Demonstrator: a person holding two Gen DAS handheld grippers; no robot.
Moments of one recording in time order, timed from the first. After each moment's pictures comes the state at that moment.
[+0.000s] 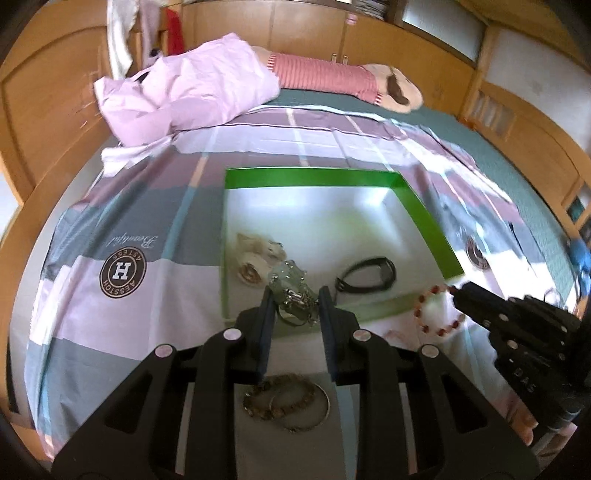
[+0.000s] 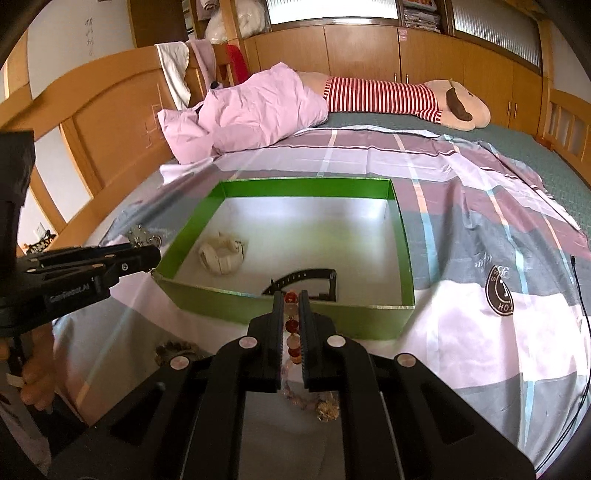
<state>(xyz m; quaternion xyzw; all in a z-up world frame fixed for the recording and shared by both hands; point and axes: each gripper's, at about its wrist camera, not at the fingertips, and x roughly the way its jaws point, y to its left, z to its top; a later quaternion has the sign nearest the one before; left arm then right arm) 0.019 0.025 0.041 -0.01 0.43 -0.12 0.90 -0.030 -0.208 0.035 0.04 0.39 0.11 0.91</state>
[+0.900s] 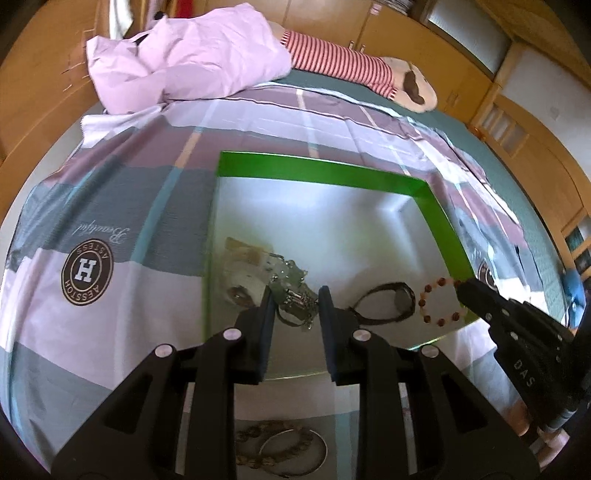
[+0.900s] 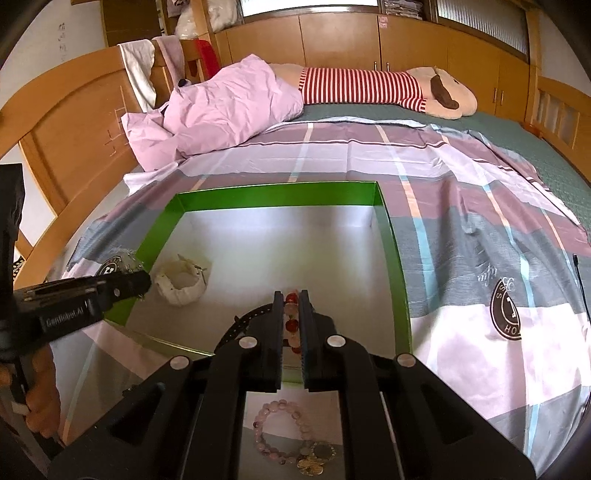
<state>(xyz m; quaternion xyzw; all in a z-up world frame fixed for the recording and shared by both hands) 0.079 0.020 0.002 -0.06 0.46 -0.12 0.88 0.024 -0.213 0.011 0.05 0.40 0.07 0.91</state>
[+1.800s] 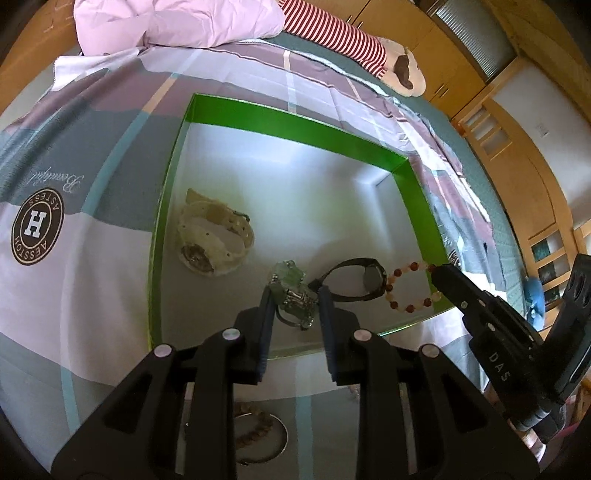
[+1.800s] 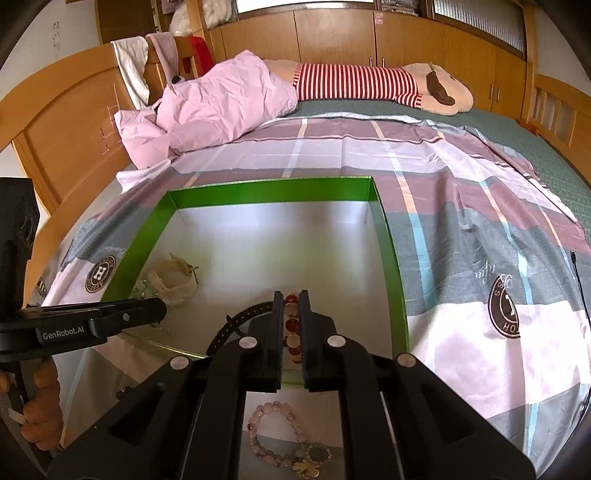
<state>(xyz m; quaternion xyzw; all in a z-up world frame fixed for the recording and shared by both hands) 0.087 0.017 -0.024 -0.13 0.52 -0.17 0.82 0.030 -0.216 0.006 0.05 0.41 0.06 0.91</state>
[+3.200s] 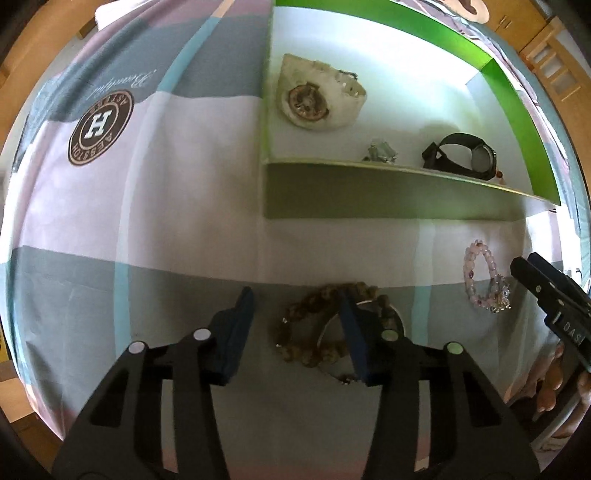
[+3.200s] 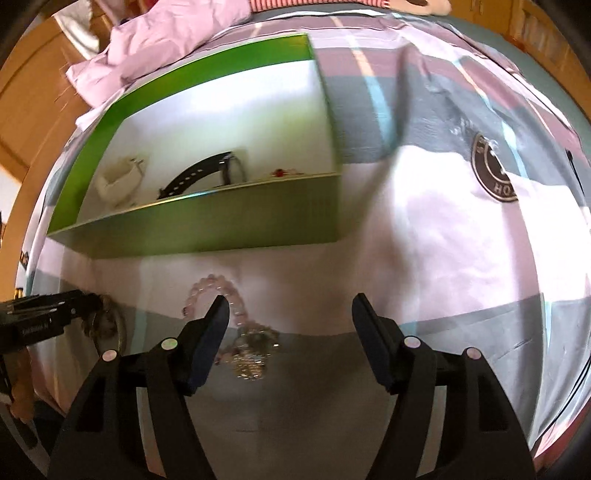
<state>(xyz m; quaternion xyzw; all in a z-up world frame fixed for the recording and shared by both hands) 0.040 0.040 -0.076 -0.02 0.64 -0.07 0.76 0.002 -0.250 -0.057 0.09 0.56 0.02 0.82</state>
